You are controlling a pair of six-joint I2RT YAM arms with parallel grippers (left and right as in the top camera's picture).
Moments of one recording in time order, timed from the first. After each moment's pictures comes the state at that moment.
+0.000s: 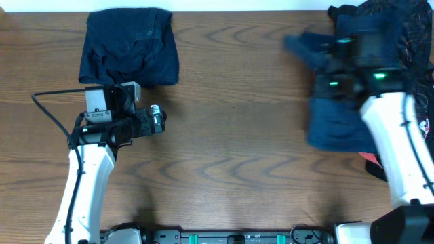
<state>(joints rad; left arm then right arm) 0.10 1.27 0.87 -0.62 0.34 -0.12 0.14 1.55 1.39 -0.87 -0.16 0.14</state>
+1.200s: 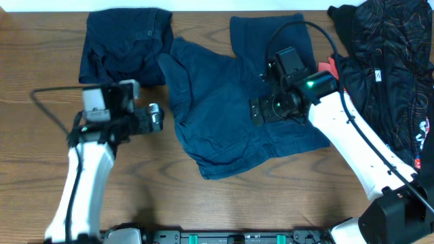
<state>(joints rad) 0.10 1.35 0.87 -0.53 0.33 -0.05 0.43 1.64 1.39 -1.01 -0.09 0.25</state>
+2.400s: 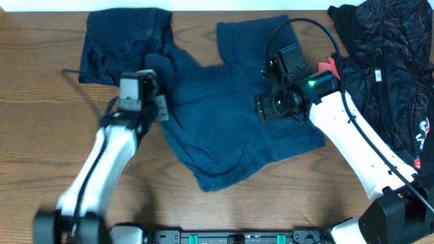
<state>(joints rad) -0.09 1.37 0.89 -0.46 0.00 -0.27 0.42 1.64 1.39 -0.98 -0.08 0.23</state>
